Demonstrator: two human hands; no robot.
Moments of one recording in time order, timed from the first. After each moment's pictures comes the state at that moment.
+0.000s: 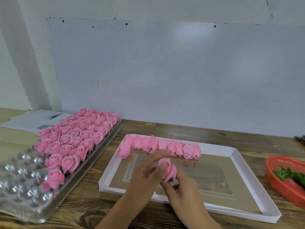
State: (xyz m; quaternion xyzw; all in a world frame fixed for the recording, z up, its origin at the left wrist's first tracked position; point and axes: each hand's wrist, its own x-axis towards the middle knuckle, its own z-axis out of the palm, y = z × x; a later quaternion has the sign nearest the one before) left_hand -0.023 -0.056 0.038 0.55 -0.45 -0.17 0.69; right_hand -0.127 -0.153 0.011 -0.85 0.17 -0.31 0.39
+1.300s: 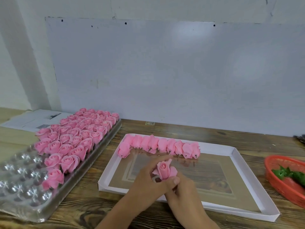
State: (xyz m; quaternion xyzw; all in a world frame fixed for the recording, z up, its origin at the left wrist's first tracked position) left_hand -0.021 -0.057 0.024 0.63 -0.44 -0.22 0.60; right_hand -0.128 -0.153 0.000 -0.87 0.19 -0.29 0.36
